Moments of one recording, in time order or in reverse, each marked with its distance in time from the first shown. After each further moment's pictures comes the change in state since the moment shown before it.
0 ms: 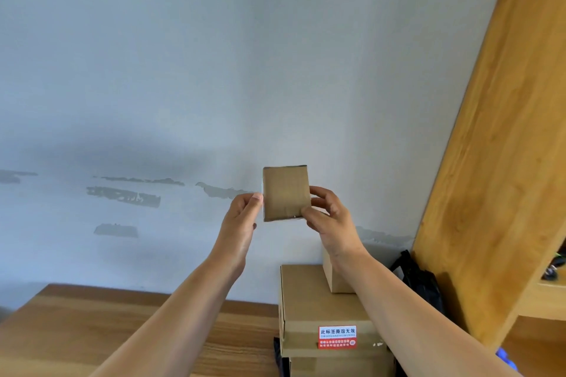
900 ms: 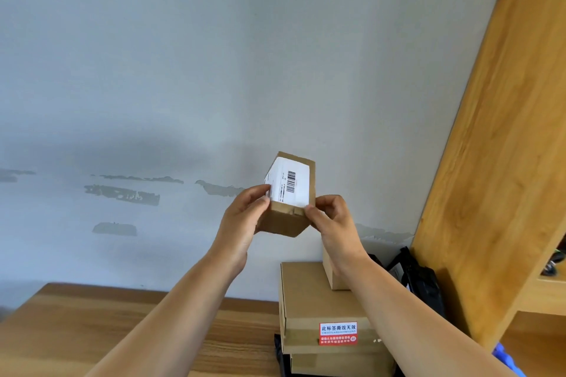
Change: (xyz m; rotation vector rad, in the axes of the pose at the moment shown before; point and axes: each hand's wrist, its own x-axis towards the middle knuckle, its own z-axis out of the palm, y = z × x) left_hand -0.005 0.010 -0.002 -0.071 -0.077 0.005; right_hand -0.001 0.016 0.000 0.005 0.092 0.037
